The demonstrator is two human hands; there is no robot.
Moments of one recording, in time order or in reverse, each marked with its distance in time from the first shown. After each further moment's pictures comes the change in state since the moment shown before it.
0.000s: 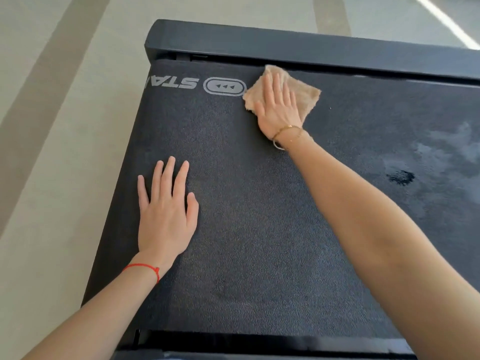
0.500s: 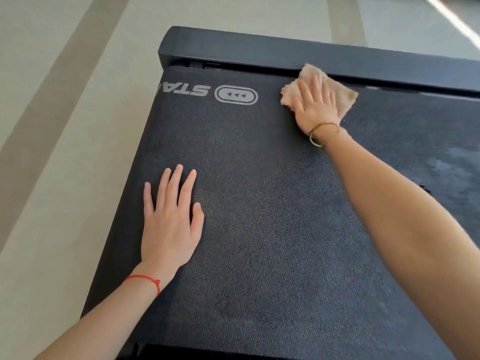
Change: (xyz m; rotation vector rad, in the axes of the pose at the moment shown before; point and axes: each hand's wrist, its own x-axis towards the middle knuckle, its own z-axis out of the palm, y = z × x) left_hand 0.000 0.002 -0.006 -0.026 -0.023 0.000; right_hand 0.040 0.057 -0.015 -0.105 -0.014 0.048
